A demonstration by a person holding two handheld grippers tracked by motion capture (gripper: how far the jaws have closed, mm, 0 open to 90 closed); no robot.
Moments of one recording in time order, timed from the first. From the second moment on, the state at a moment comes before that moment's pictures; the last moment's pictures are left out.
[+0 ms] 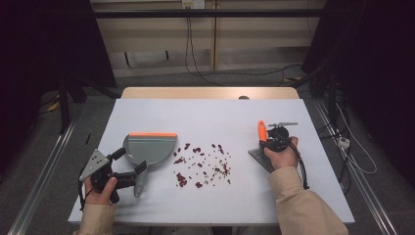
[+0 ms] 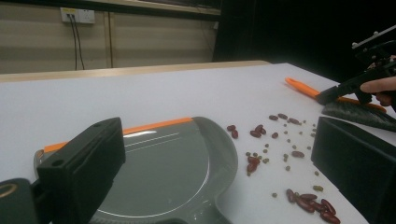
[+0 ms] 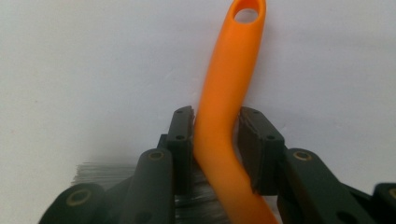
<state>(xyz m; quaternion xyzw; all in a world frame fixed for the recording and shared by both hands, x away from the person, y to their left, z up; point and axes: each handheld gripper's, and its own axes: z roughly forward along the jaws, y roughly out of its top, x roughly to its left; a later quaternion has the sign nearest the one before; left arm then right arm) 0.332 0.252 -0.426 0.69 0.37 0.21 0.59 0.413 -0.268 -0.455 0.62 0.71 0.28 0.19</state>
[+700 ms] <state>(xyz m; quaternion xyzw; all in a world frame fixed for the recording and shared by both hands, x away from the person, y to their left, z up) 0.331 0.238 -0.417 0.69 0.36 0.20 0.60 0.419 -0.268 -0.450 0.63 0.71 0.26 0.18</state>
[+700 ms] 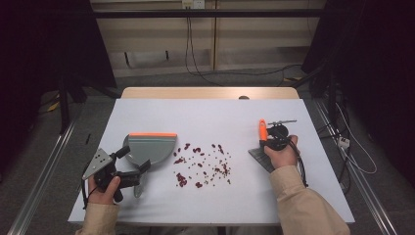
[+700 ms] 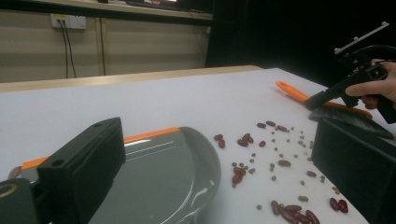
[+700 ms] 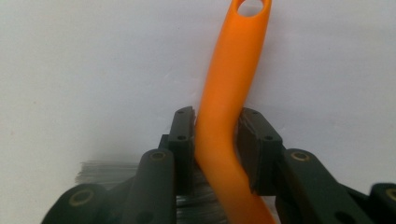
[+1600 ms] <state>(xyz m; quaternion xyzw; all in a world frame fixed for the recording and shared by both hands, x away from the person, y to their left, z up) 0.332 0.193 -0.391 0.71 0.31 0.18 0.61 0.367 -0.281 -0.401 0.57 0.63 0.49 0.19</state>
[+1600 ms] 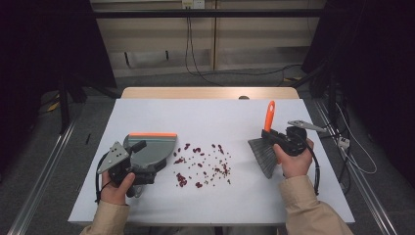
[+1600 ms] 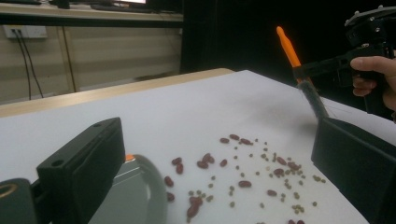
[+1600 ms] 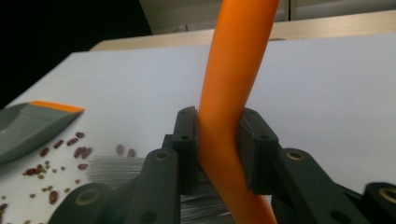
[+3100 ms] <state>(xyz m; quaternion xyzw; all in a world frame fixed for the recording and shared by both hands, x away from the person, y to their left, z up) 0.357 0.067 -0.372 0.75 0.28 0.09 0.59 0.345 -0.193 -0.373 0.46 0.63 0.60 0.18</state>
